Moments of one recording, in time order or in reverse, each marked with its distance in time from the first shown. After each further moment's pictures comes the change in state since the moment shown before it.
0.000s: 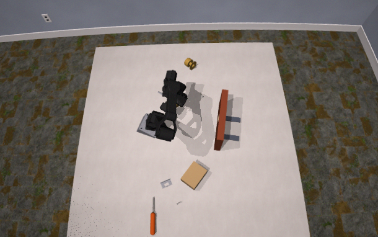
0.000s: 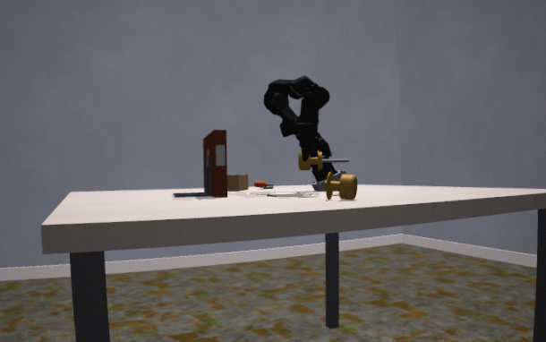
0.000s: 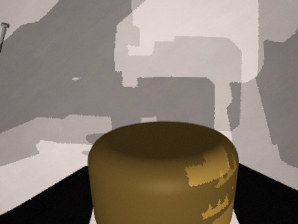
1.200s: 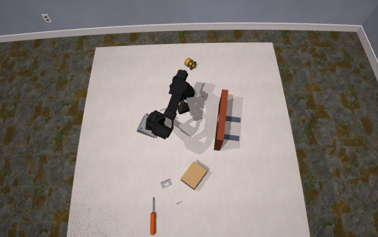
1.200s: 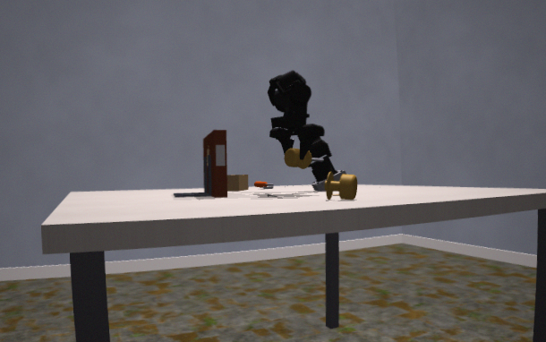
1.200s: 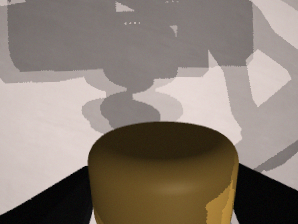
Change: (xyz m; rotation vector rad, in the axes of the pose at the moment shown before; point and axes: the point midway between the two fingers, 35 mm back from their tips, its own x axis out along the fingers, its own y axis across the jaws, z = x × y) arm -0.007 0.008 0.035 -0.909 0.047 -0.095
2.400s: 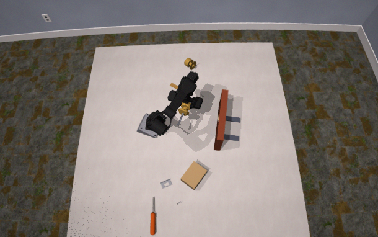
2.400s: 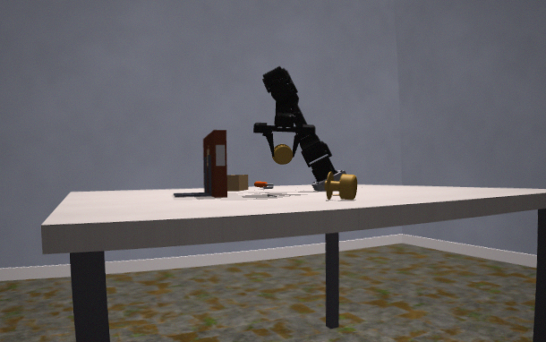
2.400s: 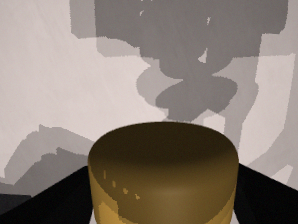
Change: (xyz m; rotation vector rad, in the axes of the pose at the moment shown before) arm -0.007 -0.028 0.023 -0.907 0.099 0.006
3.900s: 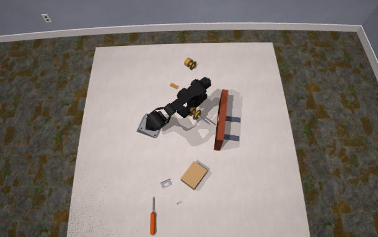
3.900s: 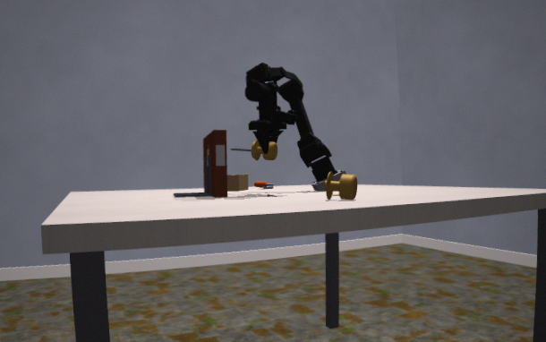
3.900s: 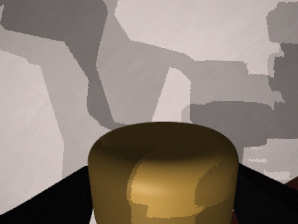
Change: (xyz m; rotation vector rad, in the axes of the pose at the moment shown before) arm -0.011 -0.044 -0.022 -1.165 0.037 0.112
